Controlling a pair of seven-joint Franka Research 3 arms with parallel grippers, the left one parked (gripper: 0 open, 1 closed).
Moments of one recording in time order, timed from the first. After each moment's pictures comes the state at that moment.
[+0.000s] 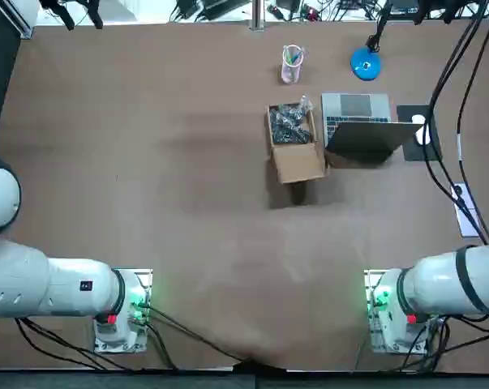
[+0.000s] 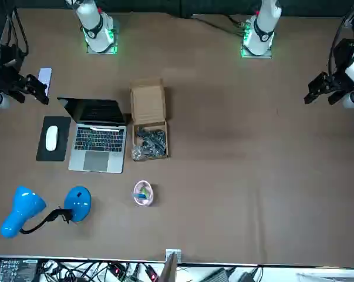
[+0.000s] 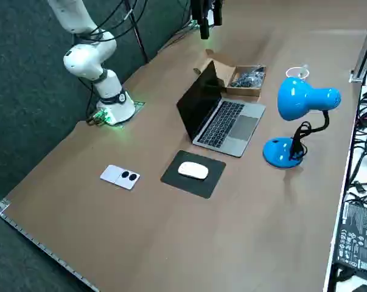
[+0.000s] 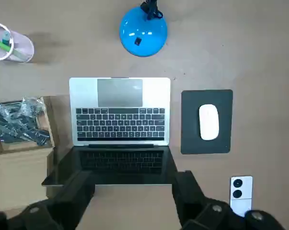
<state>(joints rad) -0.01 0.02 0.06 -1.59 -0.03 1.59 0.08</state>
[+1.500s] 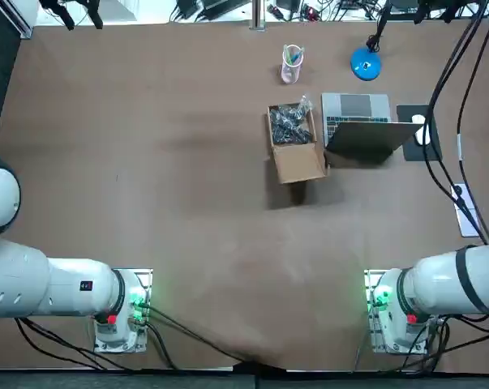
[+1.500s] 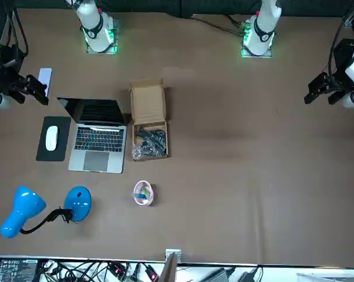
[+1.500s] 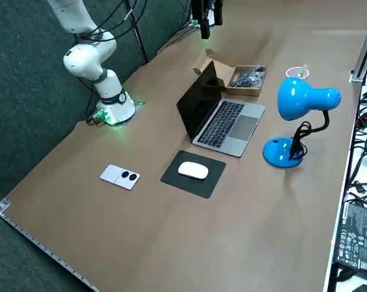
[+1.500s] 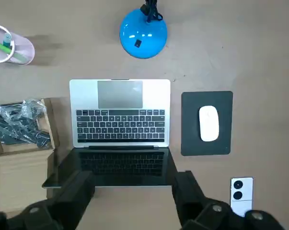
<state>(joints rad) -0.01 0.02 0.06 -1.59 -0.03 1.60 0.08</state>
